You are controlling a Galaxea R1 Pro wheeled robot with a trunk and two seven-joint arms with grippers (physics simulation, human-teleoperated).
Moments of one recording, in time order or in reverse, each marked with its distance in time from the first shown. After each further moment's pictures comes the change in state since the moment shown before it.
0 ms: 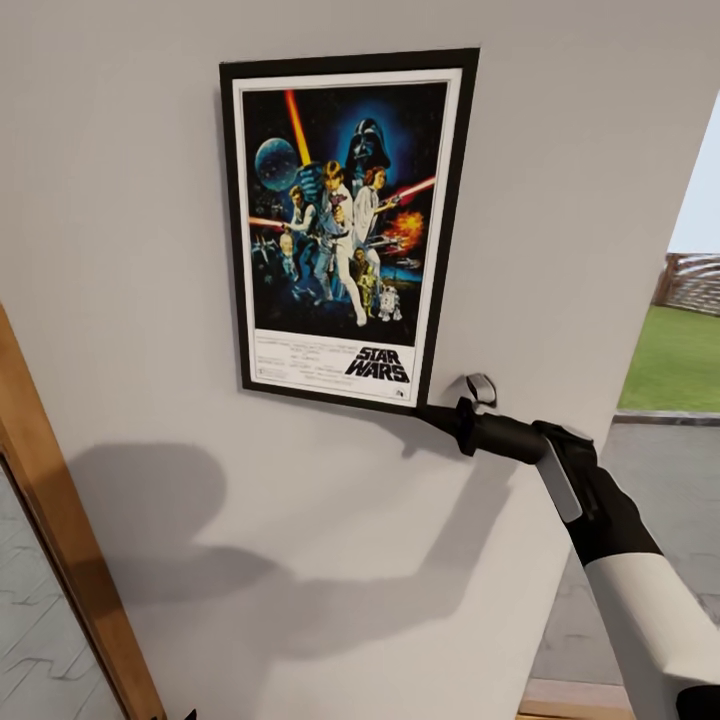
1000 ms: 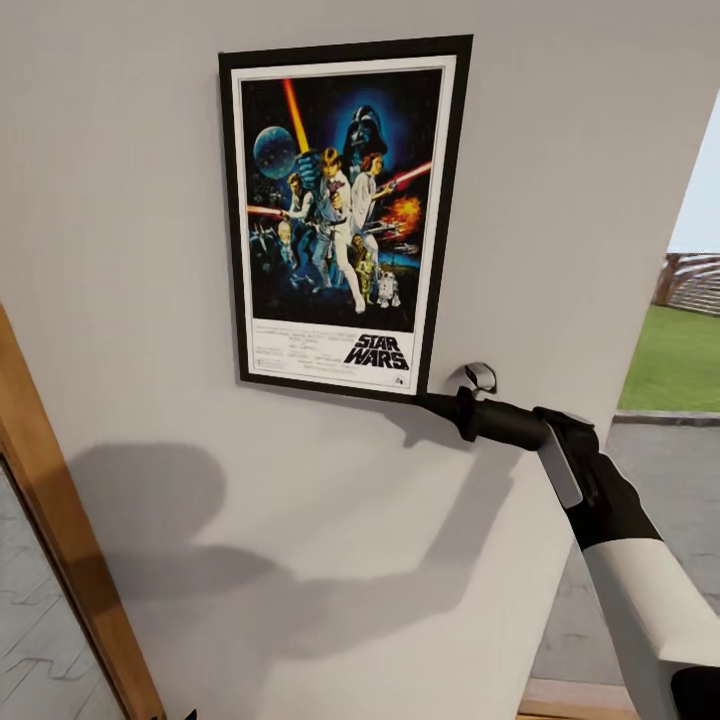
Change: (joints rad) left arm 0.000 -0.001 0.000 0.000 0.000 0.000 -0.001; right arm -0.044 0.001 -0.002 -0.003 0.001 0.081 -0.007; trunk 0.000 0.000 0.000
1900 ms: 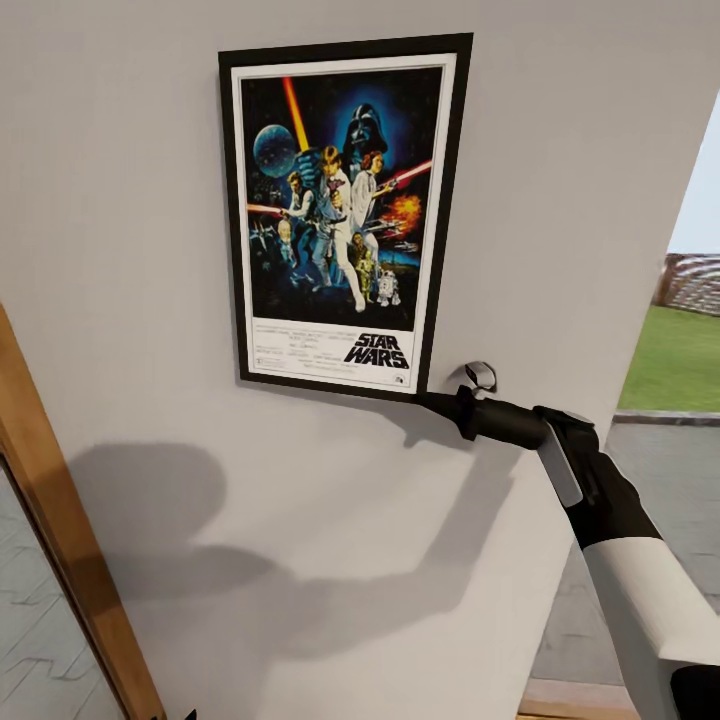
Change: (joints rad) left arm 0.000 0.001 0.000 0.000 0.000 0.000 0.000; right arm -0.004 0.000 0.000 0.000 -0.002 0.006 -0.002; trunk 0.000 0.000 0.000
